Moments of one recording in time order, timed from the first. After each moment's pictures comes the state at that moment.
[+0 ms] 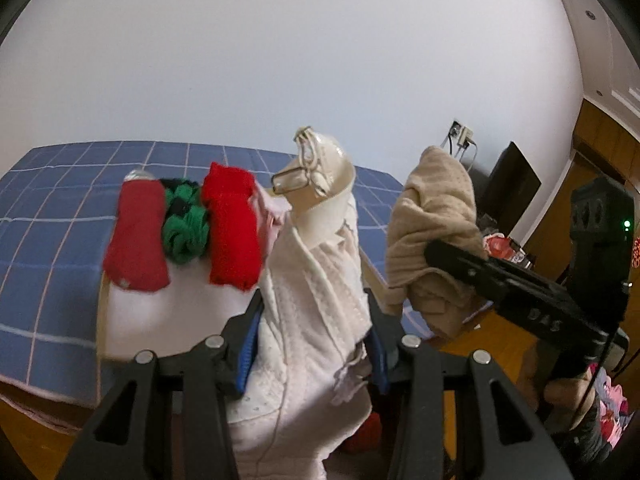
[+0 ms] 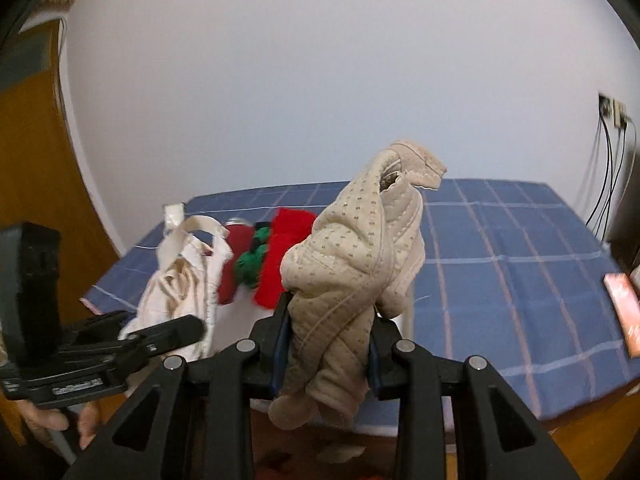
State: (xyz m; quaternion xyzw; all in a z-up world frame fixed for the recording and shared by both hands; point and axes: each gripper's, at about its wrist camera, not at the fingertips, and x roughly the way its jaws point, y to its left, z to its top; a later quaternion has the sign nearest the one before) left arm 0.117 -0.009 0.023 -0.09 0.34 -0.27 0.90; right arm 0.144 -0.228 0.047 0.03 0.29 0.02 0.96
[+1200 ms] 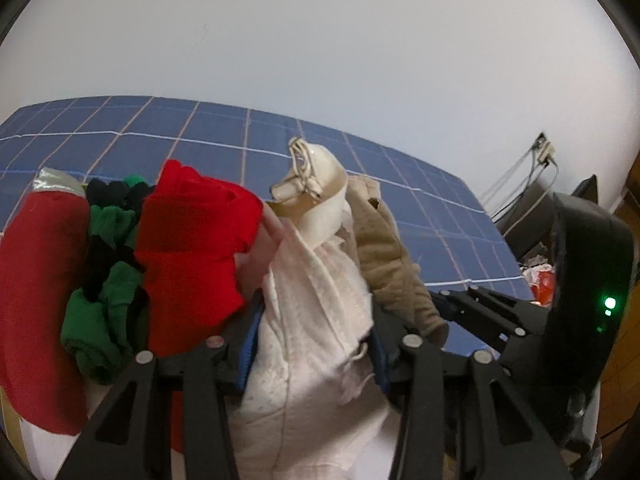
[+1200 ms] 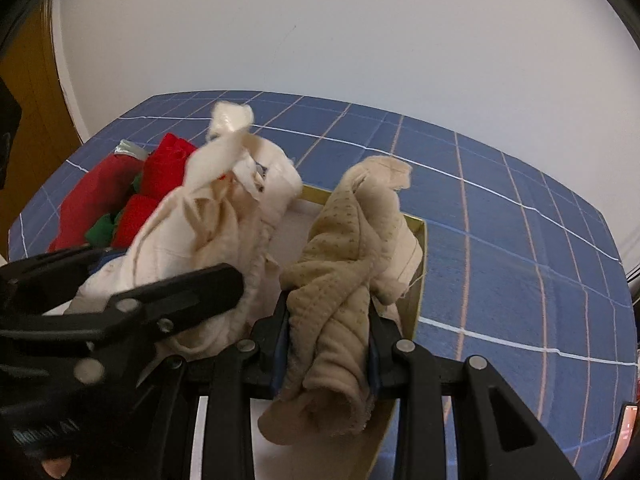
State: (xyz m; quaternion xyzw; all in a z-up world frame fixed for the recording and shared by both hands) left arm 0.287 -0.092 -0.037 -0.13 0.42 -0.19 0.88; right arm 0.355 -0.254 -0.041 -0.08 0.44 0.05 0.89
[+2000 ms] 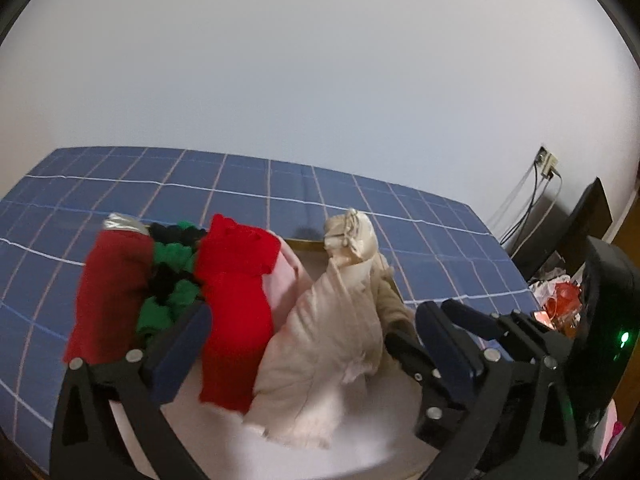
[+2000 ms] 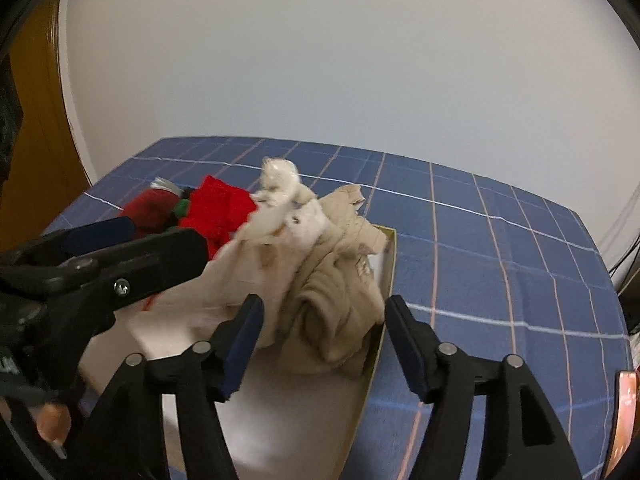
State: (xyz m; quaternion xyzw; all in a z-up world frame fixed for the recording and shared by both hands) left arm 0.230 -0.076 0.015 -0.10 0.35 -0.15 0.92; right arm 0.263 -0.256 0.005 -0.05 0.37 0.04 0.93
